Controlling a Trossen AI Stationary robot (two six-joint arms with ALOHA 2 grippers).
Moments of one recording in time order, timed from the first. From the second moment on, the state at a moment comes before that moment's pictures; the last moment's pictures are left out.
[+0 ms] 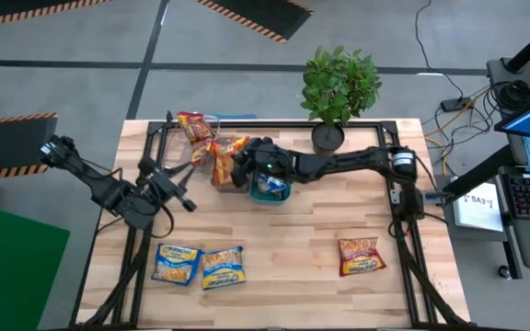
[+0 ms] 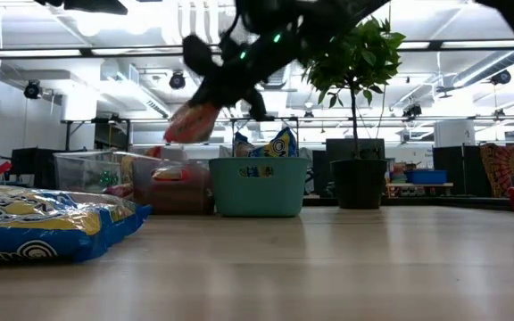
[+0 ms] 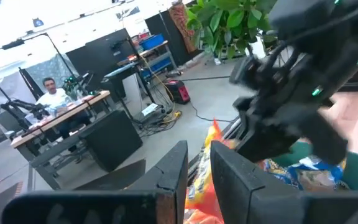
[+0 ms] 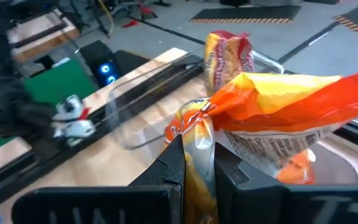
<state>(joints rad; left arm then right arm) -0.59 0.81 0.71 -0.31 -1.43 -0.06 -0.13 2.01 1.50 0.19 0.32 0.40</state>
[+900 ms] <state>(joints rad) -0.59 0.80 0.71 -0.35 -1.43 -0.04 -0.17 2.21 1.73 -0.12 0.42 0.46</state>
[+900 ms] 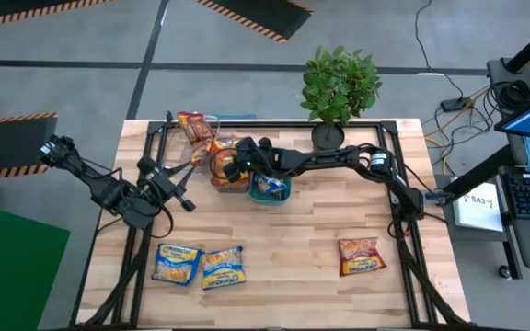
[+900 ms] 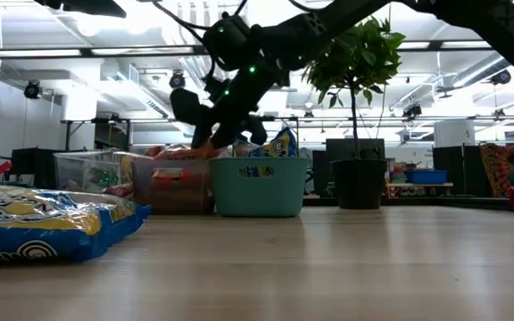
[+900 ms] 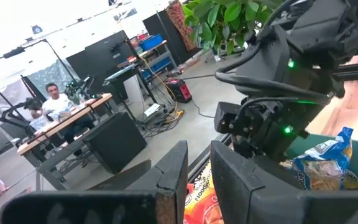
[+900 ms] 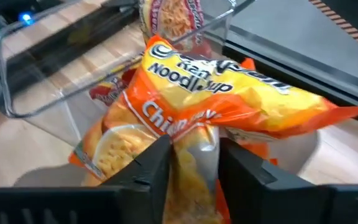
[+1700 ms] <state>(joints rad) -0.59 0.80 0.71 -0.35 -1.43 -0.04 -0.16 2.22 1.74 0.26 0.54 0.16</state>
